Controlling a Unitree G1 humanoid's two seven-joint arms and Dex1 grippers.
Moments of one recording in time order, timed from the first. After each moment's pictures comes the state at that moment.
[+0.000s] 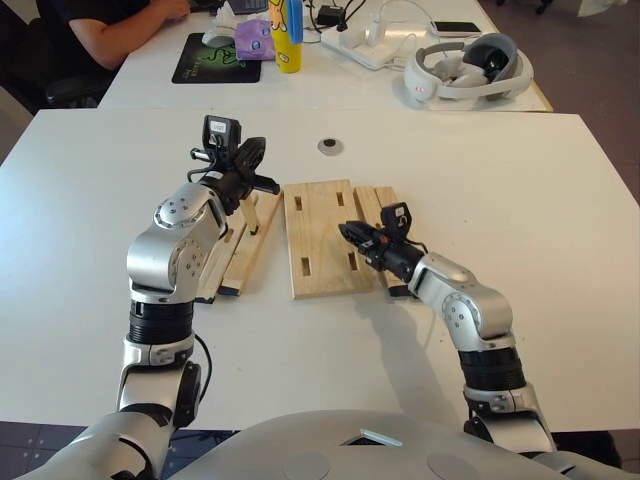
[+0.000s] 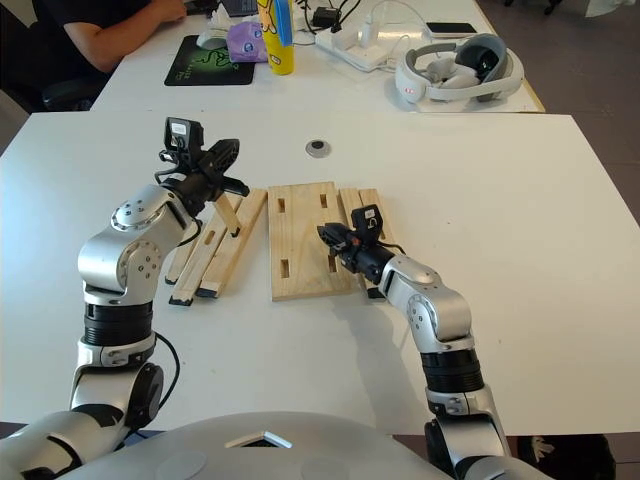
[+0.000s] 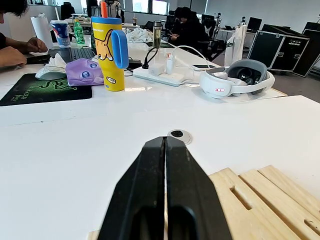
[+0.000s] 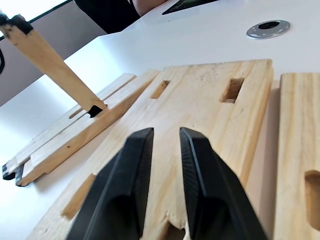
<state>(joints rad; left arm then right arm) -0.42 0.23 0.04 -0.19 -0.35 0.71 -0.16 -0.15 -0.21 0.09 -0.15 0.48 0.68 0.41</state>
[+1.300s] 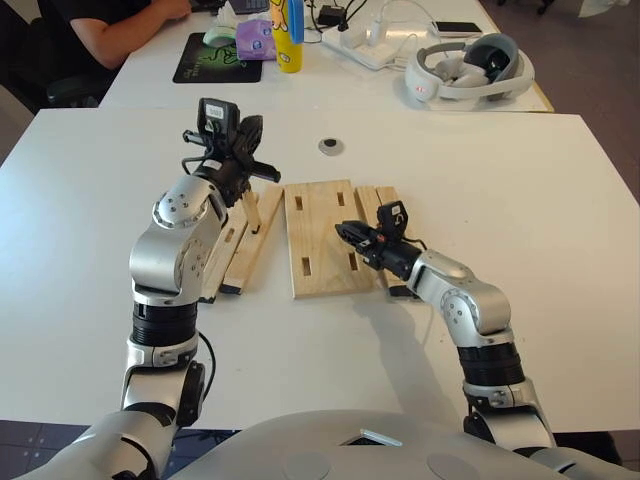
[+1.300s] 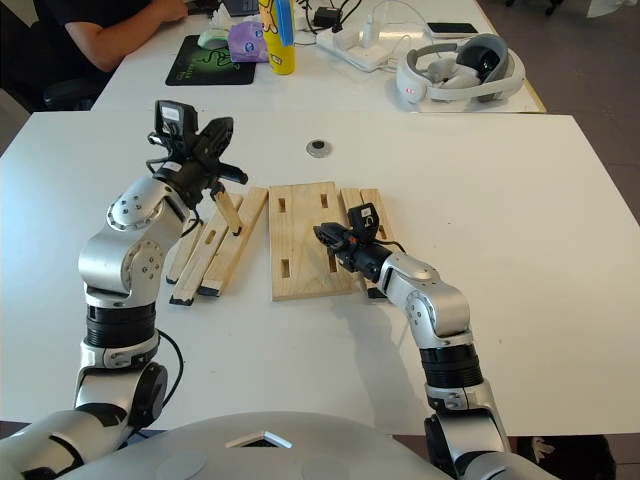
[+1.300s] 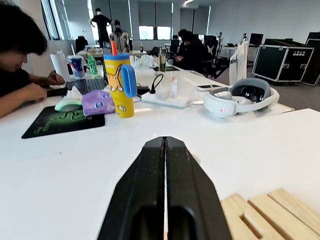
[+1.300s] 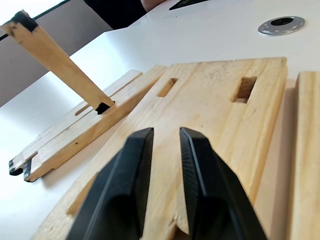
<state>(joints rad) -0.44 0.22 0.03 -0.26 -0.27 0.62 -0.15 -0.17 -0.21 0.09 -0.13 0.48 0.69 0.44</state>
